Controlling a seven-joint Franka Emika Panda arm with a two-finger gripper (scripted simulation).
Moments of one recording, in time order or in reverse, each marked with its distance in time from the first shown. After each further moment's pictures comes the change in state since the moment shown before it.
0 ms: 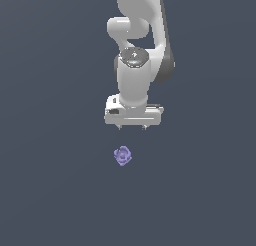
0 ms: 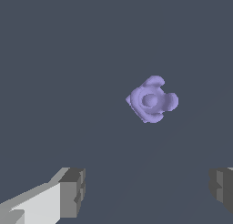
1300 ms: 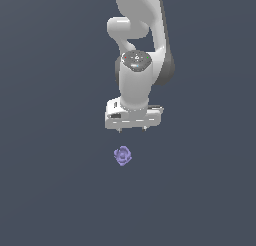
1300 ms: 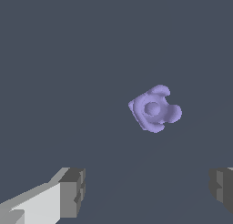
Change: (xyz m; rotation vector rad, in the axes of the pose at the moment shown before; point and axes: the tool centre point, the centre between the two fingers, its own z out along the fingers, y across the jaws) arm 0.008 0.000 0.005 -0.022 0.008 -0.138
